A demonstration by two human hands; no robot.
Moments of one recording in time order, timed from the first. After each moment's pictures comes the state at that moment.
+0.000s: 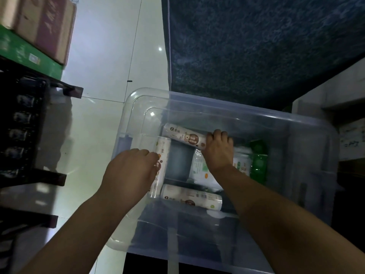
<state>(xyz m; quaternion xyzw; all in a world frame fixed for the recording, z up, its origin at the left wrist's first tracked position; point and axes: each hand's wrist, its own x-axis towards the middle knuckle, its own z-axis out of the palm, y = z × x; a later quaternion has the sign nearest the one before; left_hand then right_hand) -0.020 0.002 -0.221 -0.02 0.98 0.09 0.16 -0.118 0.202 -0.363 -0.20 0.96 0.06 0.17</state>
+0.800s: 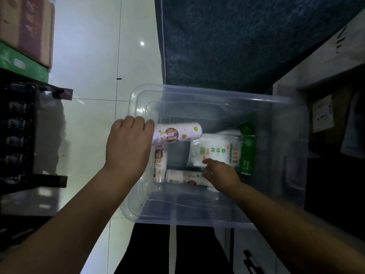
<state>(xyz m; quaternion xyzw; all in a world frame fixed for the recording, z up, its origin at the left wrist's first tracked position) -0.039 -0.014 -0.168 0.02 0.99 -0.03 0.17 -0.026 0.239 -0.282 -0.07 0.89 -0.16 0.43</state>
